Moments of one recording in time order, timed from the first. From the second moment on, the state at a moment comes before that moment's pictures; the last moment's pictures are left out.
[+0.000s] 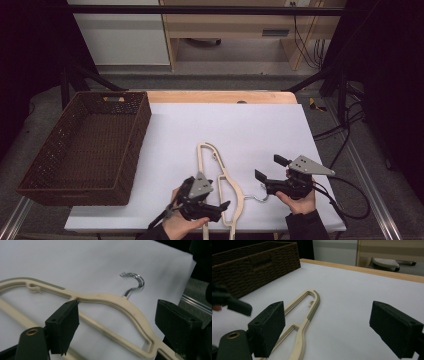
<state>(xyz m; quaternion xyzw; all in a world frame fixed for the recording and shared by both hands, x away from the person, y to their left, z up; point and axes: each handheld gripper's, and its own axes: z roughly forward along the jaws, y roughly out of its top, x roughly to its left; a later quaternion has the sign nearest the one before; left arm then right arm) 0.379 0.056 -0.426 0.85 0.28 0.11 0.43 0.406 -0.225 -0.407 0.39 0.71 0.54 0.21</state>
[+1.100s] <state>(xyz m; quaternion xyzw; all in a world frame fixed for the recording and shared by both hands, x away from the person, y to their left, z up) 0.376 0.000 -0.471 0.87 0.33 0.06 0.35 0.405 -0.229 -0.405 0.40 0.72 0.54 0.21</state>
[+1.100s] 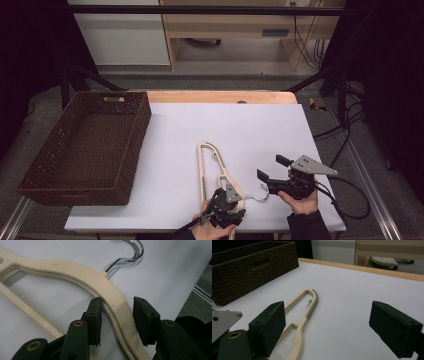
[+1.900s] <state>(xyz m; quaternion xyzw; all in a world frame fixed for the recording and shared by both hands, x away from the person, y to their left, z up) 0.372 0.001 -0.471 0.88 0.33 0.07 0.34 0.404 -0.228 -0.406 0.39 0.72 0.54 0.21</state>
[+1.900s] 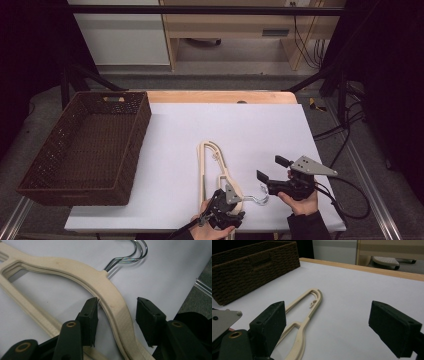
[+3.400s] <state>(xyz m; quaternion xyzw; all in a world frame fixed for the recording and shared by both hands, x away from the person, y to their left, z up) 0.370 0.002 -0.472 0.87 0.33 0.08 0.35 0.388 -0.216 -0.477 0.33 0.85 0.40 0.10</state>
